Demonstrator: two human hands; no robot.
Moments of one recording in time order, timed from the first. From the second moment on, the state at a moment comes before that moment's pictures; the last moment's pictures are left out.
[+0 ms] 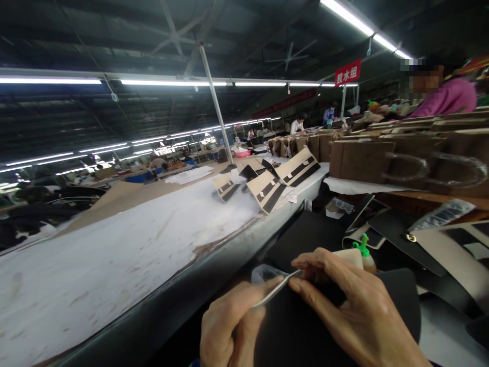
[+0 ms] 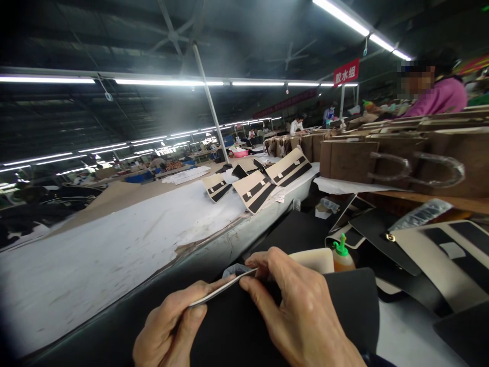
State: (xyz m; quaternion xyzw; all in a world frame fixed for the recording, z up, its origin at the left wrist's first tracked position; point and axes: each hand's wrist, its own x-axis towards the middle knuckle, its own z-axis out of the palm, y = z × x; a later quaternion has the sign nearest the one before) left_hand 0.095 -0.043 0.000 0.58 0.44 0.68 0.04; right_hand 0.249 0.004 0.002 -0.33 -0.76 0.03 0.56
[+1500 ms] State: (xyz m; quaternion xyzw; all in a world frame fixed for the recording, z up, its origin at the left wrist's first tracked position) left_hand 0.058 -0.006 0.019 0.75 0.65 0.15 0.03; right_hand 0.241 0.031 -0.007 -0.35 -0.80 -0.18 0.45
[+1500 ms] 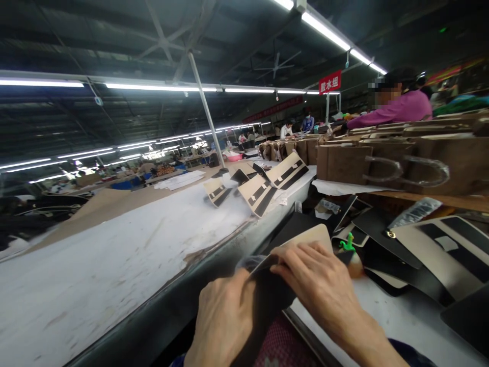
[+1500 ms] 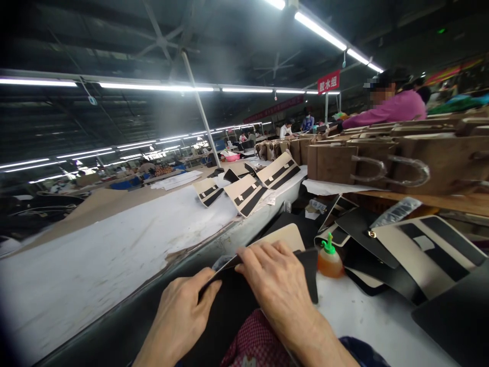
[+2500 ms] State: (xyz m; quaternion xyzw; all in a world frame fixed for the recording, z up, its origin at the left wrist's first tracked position) left_hand 0.060 -0.010 0.009 0.76 0.64 0.12 0.06; right_hand 0.241 0.035 -0.010 -0.35 -0.83 -0.13 0.41
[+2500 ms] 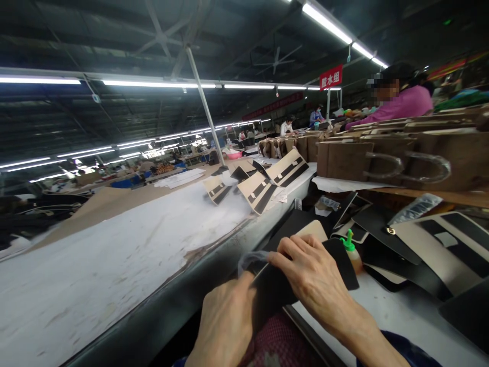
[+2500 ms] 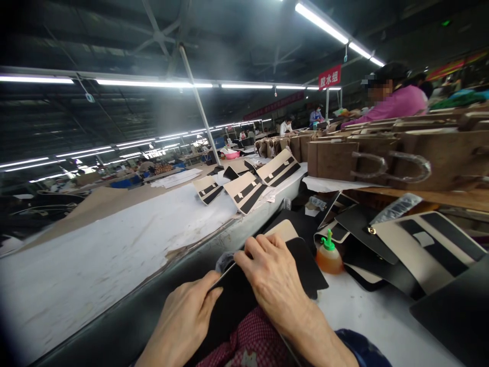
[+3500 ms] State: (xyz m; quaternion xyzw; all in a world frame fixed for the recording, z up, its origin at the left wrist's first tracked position) left_hand 0.048 -0.038 -0.004 0.68 0.59 0.41 0.14; right_hand 0.290 0.053 0.007 -0.39 -0.55 0.36 0.65
